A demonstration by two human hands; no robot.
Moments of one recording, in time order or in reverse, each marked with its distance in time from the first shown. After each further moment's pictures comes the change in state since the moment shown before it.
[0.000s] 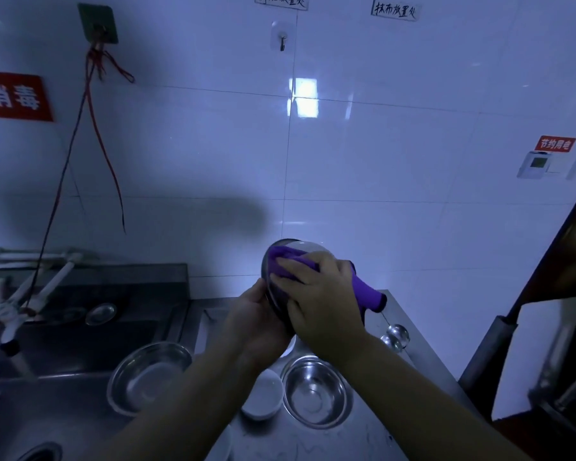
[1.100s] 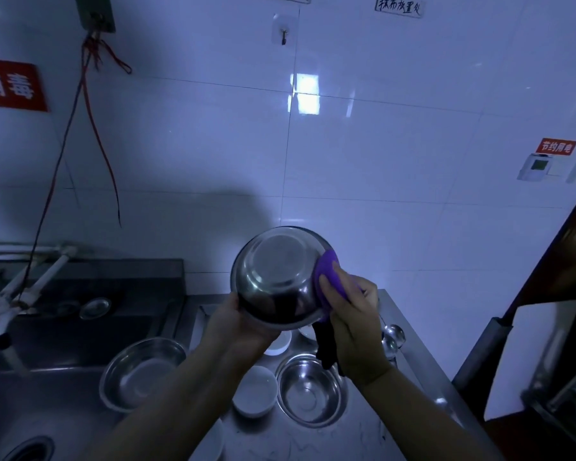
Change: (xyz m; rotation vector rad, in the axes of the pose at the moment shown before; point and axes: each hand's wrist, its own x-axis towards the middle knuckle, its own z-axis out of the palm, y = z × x) left_hand 0.013 0.005 -0.025 -0.192 0.107 0.015; right_hand -0.055 0.045 0.027 0.411 0.225 0.187
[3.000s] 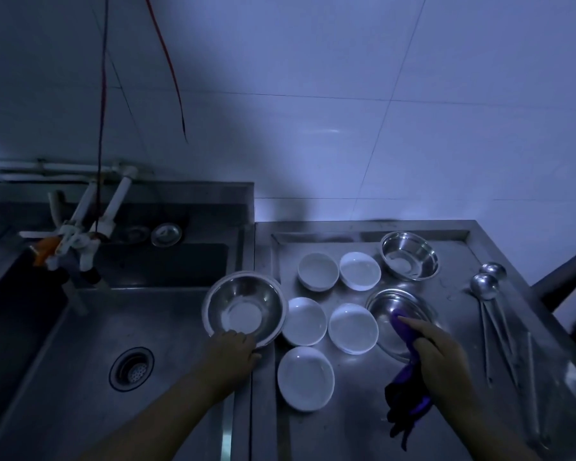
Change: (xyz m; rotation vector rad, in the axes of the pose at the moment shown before) left_hand -0.022 0.147 -0.293 2.694 -0.009 0.174; right_hand -0.095 -0.028 0.142 0.036 -0.244 1.045
